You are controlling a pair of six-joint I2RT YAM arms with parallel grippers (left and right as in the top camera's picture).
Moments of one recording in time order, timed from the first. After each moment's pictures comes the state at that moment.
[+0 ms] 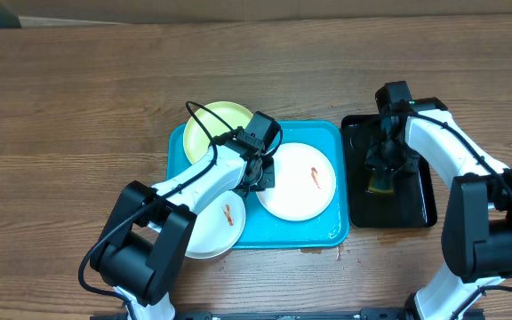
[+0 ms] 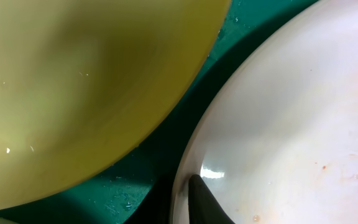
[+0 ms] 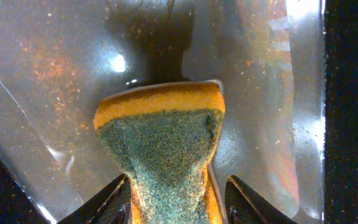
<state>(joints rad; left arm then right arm) -0.54 1.88 1.15 -0.65 0.02 -0.58 0.11 1.88 1.25 -0.95 0.10 0.40</state>
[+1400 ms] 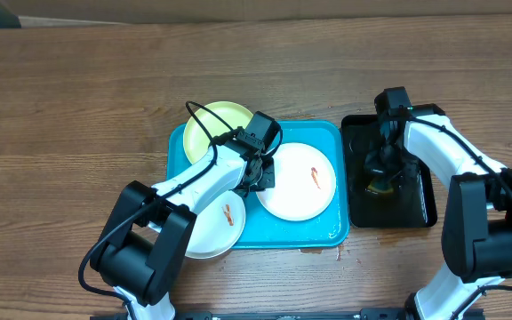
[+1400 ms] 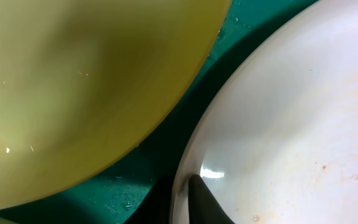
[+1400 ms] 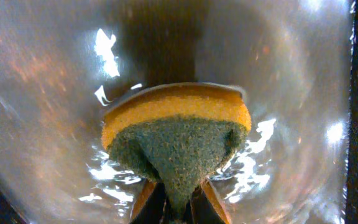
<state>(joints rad) -0.54 1.88 1.15 -0.65 0.02 -0.58 0.11 1.88 1.21 -0.93 0.09 0.39</state>
